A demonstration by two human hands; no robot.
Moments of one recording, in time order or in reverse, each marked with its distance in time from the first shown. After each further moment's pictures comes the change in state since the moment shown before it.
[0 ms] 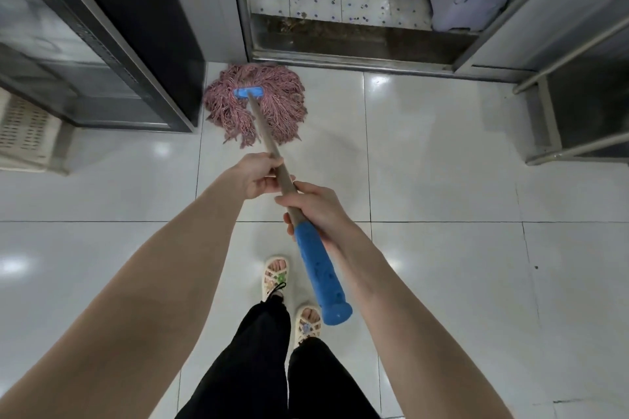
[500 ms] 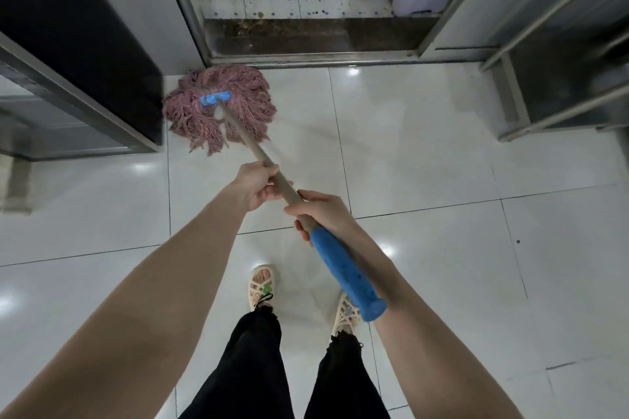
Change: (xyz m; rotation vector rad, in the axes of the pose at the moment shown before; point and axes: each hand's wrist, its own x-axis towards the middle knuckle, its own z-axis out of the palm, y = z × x) left_hand 0.025 0.015 0.082 0.017 0.007 0.021; right_hand 0.013 -0.030 -0.083 0.005 0.047 0.025
